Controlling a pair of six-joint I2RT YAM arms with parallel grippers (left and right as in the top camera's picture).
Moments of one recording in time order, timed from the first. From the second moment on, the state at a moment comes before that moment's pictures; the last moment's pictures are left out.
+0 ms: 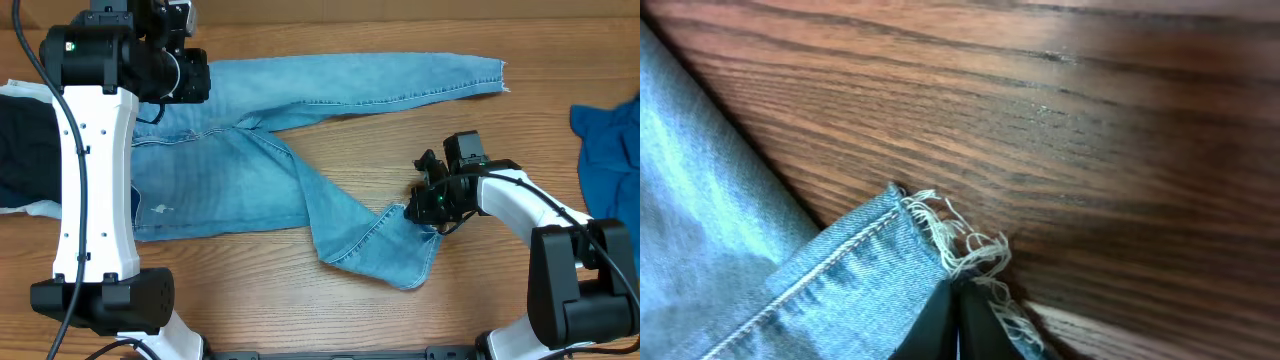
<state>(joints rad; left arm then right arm) -0.01 1.83 2.17 -1.42 0.22 -0.04 0.12 1.73 0.90 -0.63 -0.43 0.07</state>
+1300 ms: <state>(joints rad) -0.01 1.83 2.17 -1.43 0.22 -0.04 -0.01 1.66 0.90 -1.00 -0.31 0.45</state>
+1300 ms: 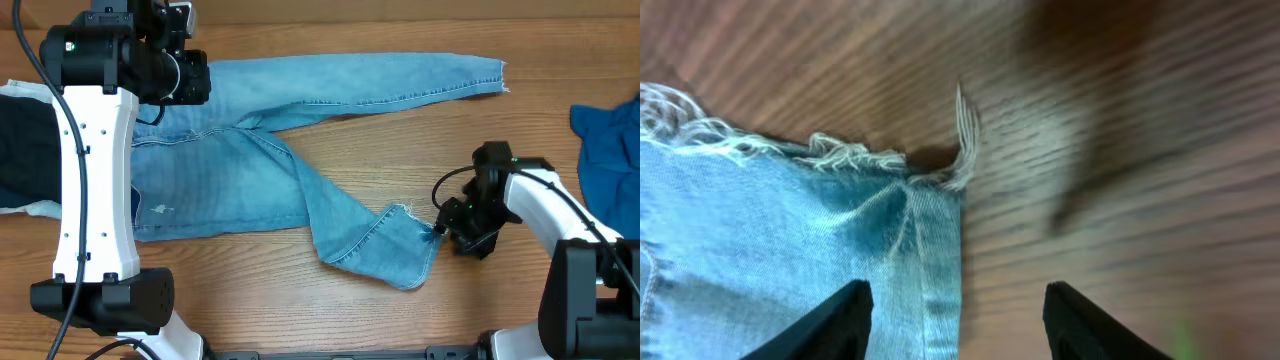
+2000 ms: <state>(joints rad) -0.01 1.83 2.17 -1.42 0.22 -0.04 -0.07 1.66 0.81 -0.79 -0.48 0.51</state>
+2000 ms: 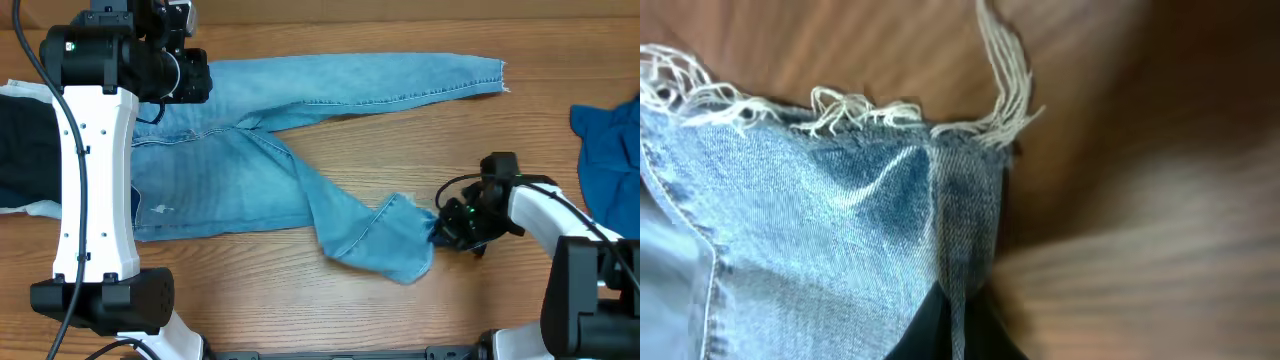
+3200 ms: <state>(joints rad) -0.01 1.83 2.17 -1.42 0.23 -0.04 -0.40 1.65 0.81 -0.03 -0.24 0.59</state>
